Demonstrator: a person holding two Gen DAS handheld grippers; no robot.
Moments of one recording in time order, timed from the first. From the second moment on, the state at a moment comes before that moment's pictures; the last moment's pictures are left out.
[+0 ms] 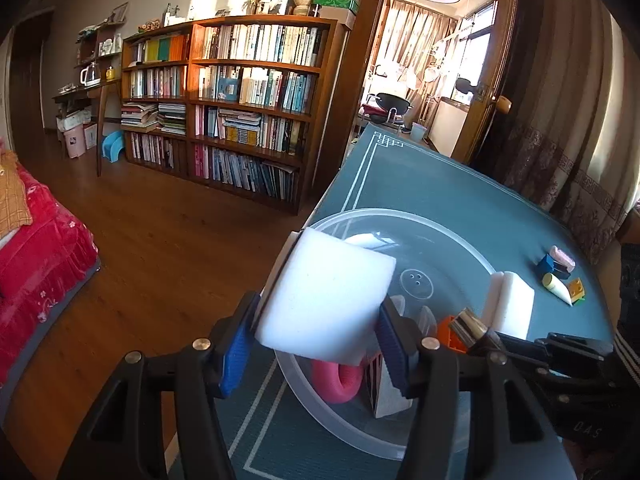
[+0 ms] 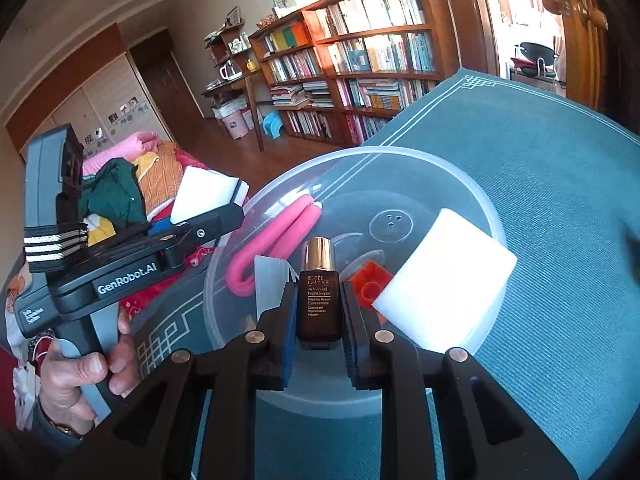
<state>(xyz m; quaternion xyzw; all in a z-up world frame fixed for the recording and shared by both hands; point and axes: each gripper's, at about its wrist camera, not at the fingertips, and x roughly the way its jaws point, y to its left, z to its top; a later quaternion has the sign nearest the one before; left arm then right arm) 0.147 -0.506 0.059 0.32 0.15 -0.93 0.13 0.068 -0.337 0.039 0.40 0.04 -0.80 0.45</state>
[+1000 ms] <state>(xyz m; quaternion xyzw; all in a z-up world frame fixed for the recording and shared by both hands) 0.123 -0.476 0.062 0.34 0.14 -0.93 0.10 0.098 -0.273 0.035 0.36 0.04 -0.82 0.45</state>
